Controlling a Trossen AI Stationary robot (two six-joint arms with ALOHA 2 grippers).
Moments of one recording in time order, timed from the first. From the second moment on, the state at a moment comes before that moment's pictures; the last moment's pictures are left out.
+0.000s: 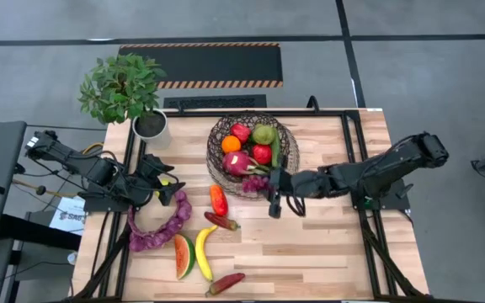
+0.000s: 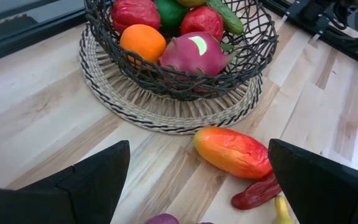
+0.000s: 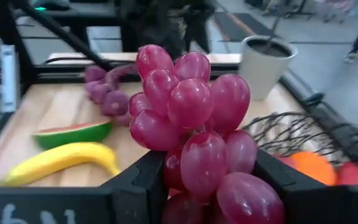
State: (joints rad) left arm -0.43 0.72 0.68 -0.80 -0.69 -0.93; right arm 0.28 1.38 1.02 0.01 0.45 0.10
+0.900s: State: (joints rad) left arm -0.43 0.72 0.68 -0.80 -0.69 -0.93; right arm -0.26 1.57 1.02 0.24 0.25 -0.15
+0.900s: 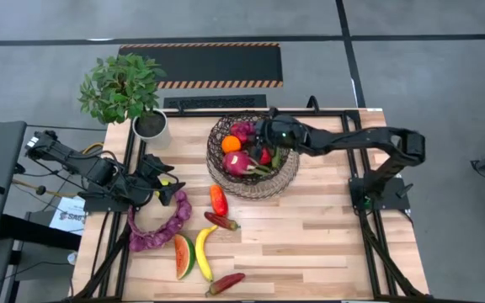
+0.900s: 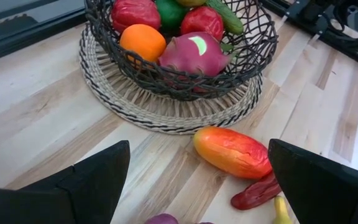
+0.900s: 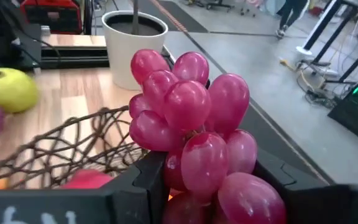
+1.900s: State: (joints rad) left arm -0.43 0.72 0.68 -0.80 -0.70 -0.92; right arm -0.41 1.82 1.24 0.09 0.13 -0.46
